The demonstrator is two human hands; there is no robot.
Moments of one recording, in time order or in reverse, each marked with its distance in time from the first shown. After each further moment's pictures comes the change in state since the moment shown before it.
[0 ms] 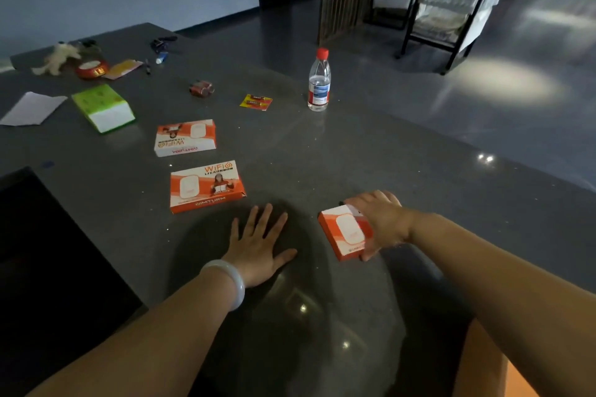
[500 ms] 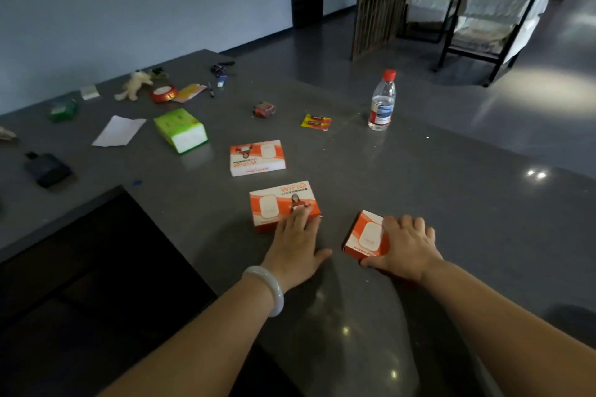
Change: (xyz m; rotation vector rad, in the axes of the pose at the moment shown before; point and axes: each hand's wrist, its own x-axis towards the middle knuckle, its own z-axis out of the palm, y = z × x) left_hand -0.024 -0.072 -0.040 -0.105 0.334 0.082; right_hand 0.039 -0.122 0.017 0.107 0.218 0.315
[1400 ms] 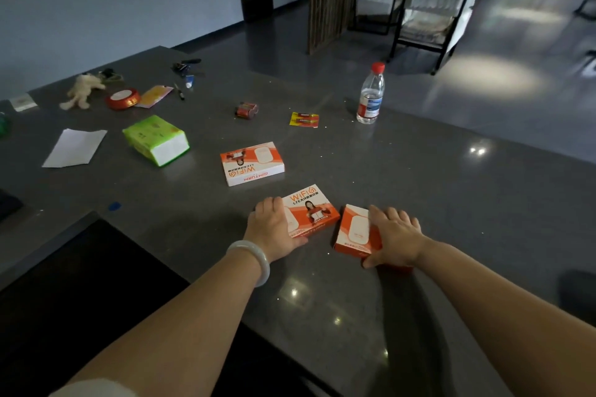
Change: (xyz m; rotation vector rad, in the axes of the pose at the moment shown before) left_hand 0.047 -0.122 -0.014 0.000 0.003 -0.112; right_hand 0.020 -0.083 -0.006 0.091 -0.155 0.069
